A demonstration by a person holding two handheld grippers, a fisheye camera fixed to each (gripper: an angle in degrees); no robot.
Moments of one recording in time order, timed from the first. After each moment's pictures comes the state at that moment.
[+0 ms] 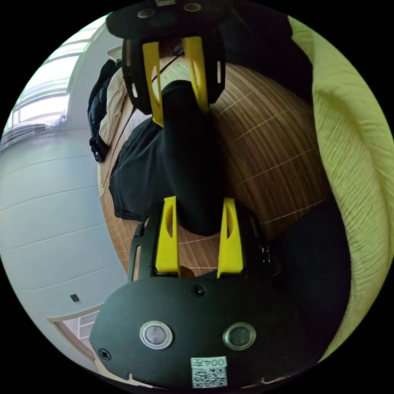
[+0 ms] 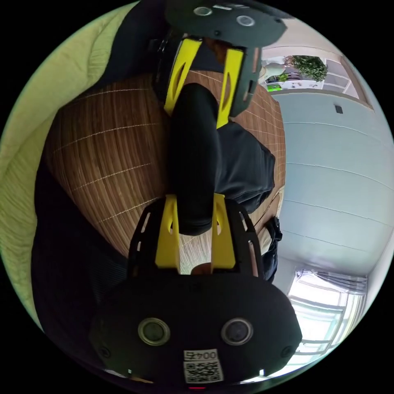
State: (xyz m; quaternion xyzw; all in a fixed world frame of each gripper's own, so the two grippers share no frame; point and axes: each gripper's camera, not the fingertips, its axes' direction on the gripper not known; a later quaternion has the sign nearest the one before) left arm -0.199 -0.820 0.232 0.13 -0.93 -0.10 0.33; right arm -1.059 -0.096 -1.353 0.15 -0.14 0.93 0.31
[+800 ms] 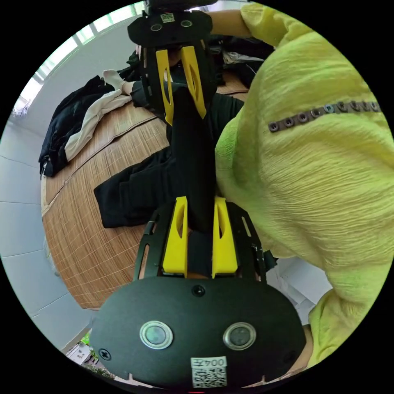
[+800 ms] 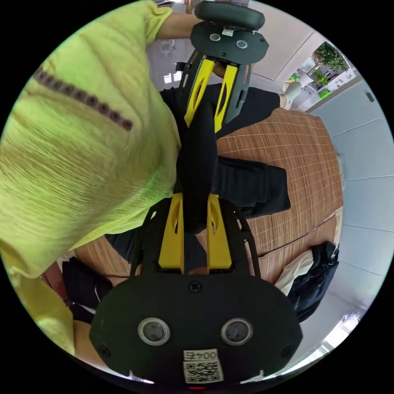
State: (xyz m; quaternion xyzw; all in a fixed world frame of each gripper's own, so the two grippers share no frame) left arm 0.133 -0.681 0.201 0.19 -0.78 0.07 0.60; right arm -1.307 -0.015 -1.295 0.47 -0.14 0.83 0.27
